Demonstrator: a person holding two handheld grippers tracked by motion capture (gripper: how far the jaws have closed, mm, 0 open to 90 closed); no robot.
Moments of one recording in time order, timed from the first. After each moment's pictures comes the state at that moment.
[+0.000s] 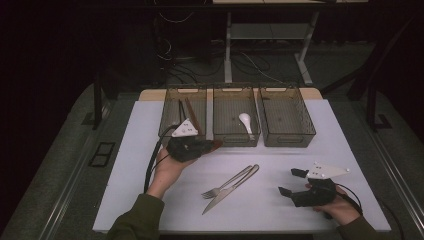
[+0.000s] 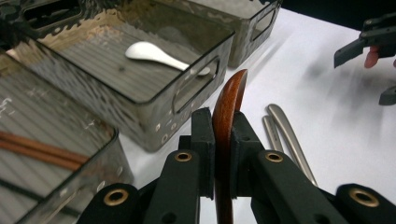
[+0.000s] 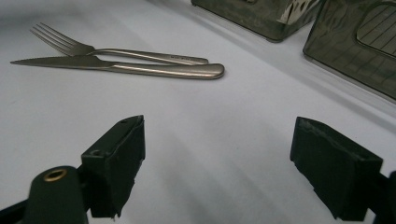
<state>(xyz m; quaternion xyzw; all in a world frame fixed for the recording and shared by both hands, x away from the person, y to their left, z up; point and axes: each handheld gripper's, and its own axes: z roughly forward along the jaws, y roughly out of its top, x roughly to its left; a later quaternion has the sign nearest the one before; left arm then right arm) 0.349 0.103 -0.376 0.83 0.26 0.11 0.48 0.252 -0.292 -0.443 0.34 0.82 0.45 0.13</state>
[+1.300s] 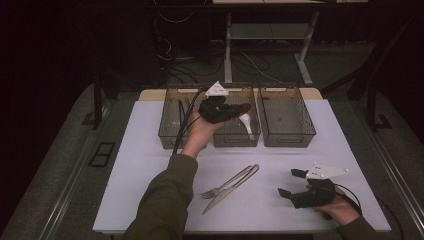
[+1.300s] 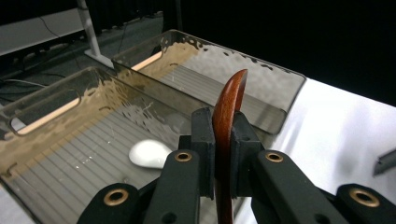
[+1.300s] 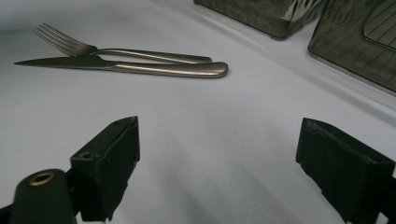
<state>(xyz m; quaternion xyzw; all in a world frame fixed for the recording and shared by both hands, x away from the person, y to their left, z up) 0.439 0.021 -0.336 0.81 0.25 0.12 0.51 0.252 -0.291 -0.445 0.34 0.81 0.45 0.12</state>
